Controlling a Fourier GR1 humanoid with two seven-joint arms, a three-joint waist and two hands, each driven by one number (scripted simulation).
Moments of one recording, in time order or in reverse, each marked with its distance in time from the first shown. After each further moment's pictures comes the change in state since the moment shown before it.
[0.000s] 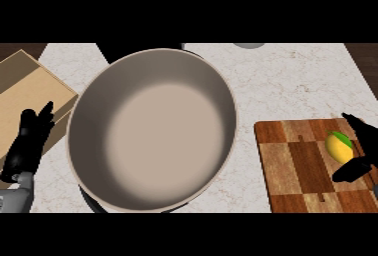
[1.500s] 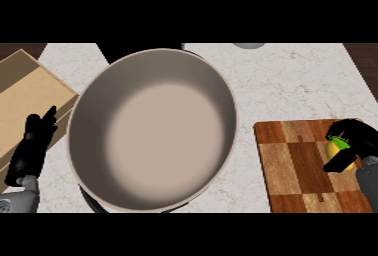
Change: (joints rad) left arm 0.015 -0.103 0.096 -0.006 -0.113 -0.088 -0.018; right arm -0.150 0.095 -0.099 0.371 0.208 -0.132 -0.276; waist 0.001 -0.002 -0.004
